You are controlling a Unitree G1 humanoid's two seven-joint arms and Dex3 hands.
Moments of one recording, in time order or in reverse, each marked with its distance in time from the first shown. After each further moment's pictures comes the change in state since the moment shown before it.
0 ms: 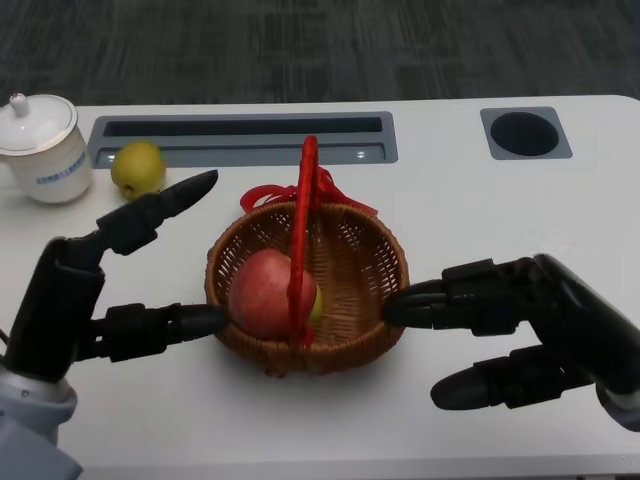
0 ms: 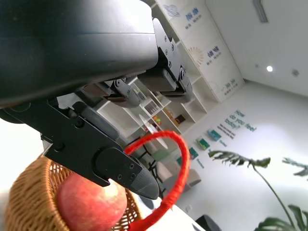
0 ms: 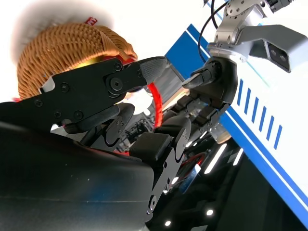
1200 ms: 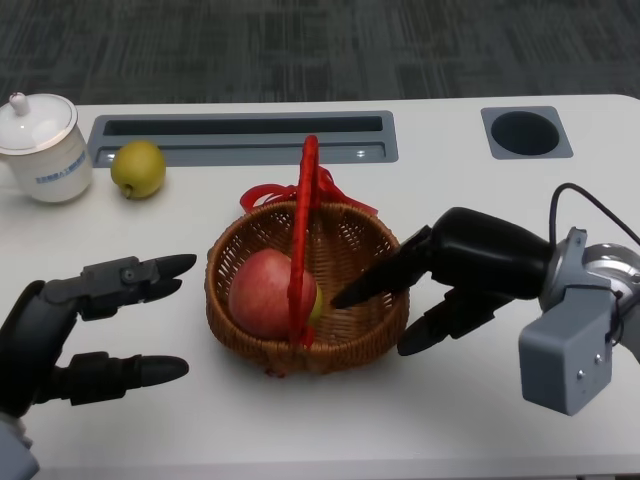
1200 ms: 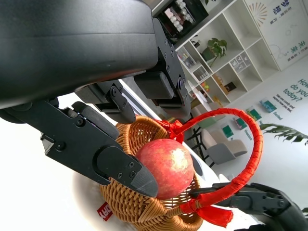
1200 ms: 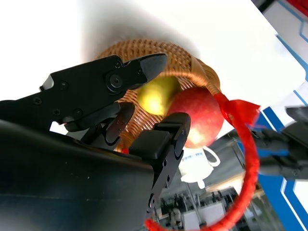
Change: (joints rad) left arm 0.069 0.048 0.055 0.085 -0.087 0.104 -0.232; right arm -0.527 0.008 0.194 0.657 -0.553 0.005 -0.213
